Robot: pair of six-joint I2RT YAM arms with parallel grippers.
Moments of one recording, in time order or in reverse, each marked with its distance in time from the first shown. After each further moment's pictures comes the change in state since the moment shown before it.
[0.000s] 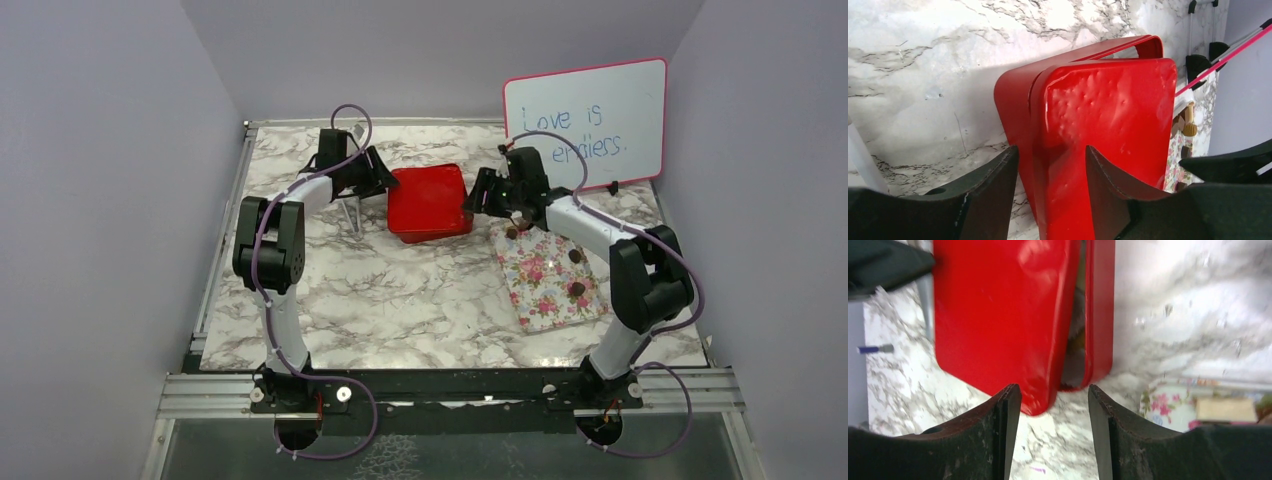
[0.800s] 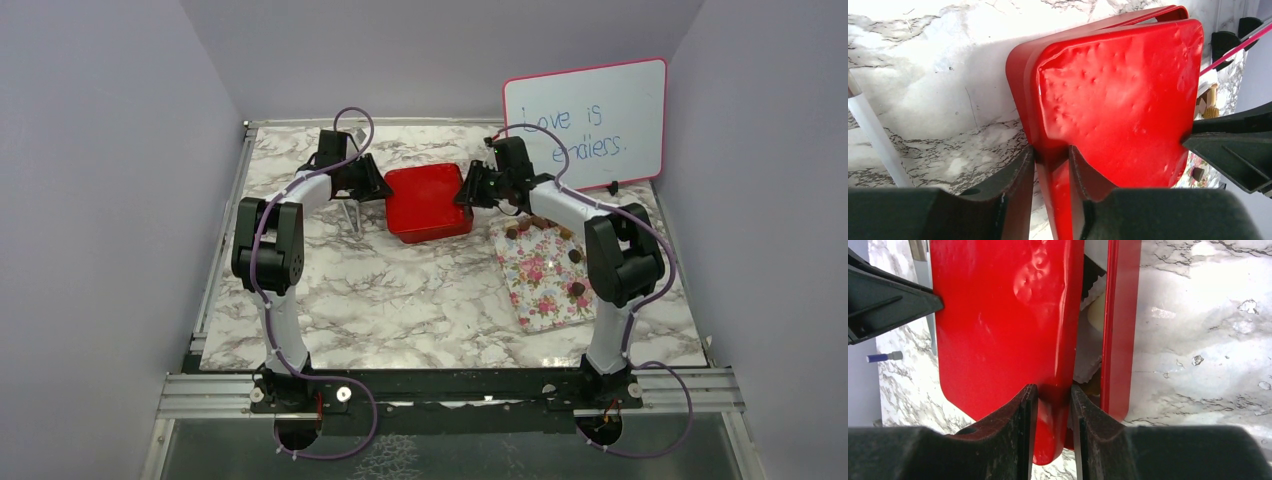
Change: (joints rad) left arm -0.001 -0.008 0.028 -0.146 -0.005 0.090; right arm -0.001 0.208 0.226 -0.021 -0.072 0.012
